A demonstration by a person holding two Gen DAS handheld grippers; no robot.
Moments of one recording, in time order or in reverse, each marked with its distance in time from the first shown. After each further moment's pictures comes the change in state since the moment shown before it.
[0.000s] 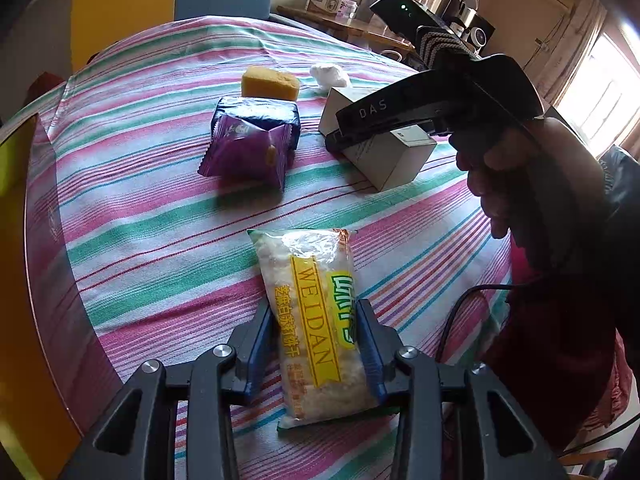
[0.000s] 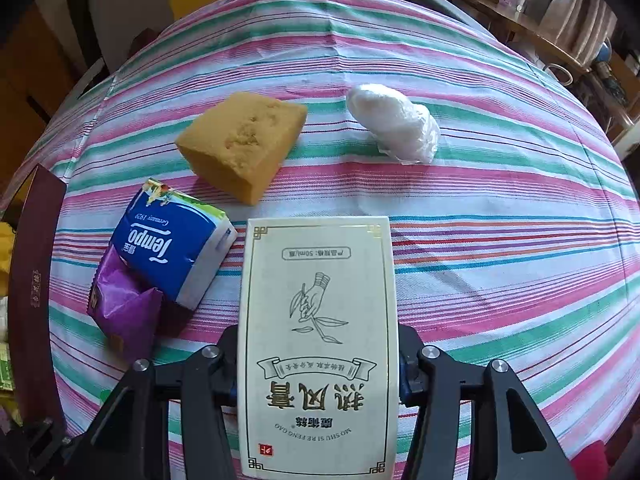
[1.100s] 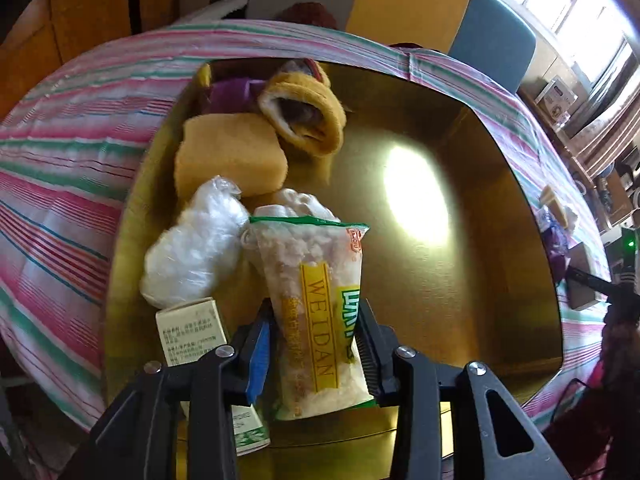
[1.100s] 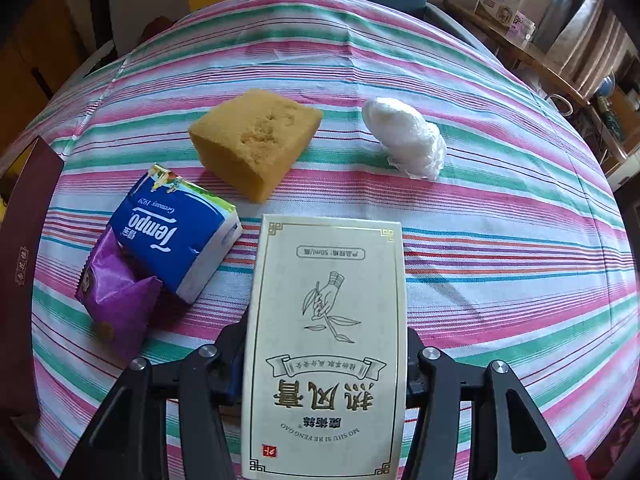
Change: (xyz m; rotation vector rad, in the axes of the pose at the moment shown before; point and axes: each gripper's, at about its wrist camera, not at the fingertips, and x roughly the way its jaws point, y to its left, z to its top) left arm -0.127 0.220 -0.088 -0.639 -0.056 0.397; right arm -0.001 0.026 -0.009 -0.093 -0.034 -0.071
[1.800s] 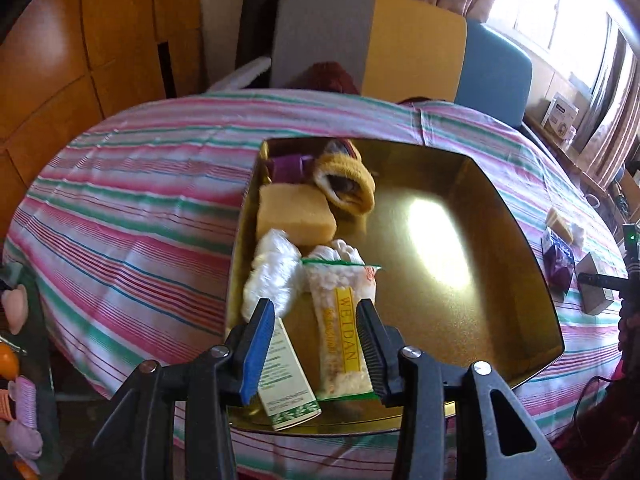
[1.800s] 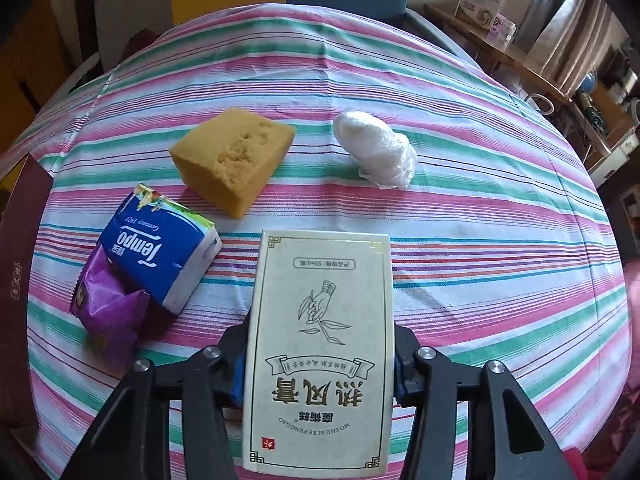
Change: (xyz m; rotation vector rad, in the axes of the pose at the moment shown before) left arm -0.071 0.015 -0.012 0.041 -0.218 0.113; right arm -0.013 -0.001 0.002 0.034 -0.033 -0.054
